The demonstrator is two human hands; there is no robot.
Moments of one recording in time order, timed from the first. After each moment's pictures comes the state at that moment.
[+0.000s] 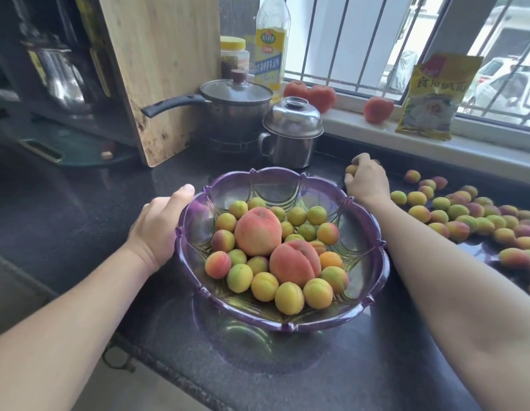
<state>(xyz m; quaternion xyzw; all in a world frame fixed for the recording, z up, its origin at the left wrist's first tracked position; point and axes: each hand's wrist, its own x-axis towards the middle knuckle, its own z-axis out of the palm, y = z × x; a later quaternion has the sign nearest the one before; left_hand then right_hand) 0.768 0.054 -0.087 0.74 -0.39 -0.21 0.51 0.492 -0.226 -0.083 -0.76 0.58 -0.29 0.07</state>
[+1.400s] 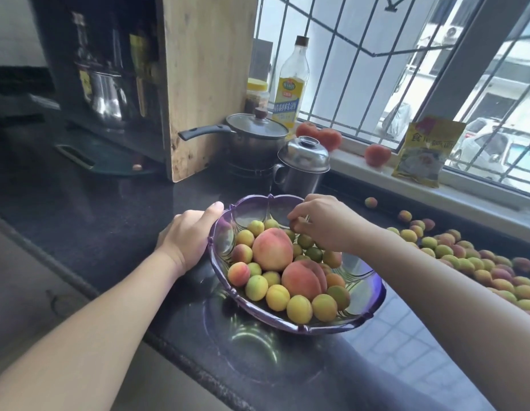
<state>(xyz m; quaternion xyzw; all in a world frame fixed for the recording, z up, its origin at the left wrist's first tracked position) 0.759 0.064 -0.076 0.76 -0.41 -0.18 0.48 0.542 -0.082 -0.003 -0.94 0.33 -0.04 0.02</state>
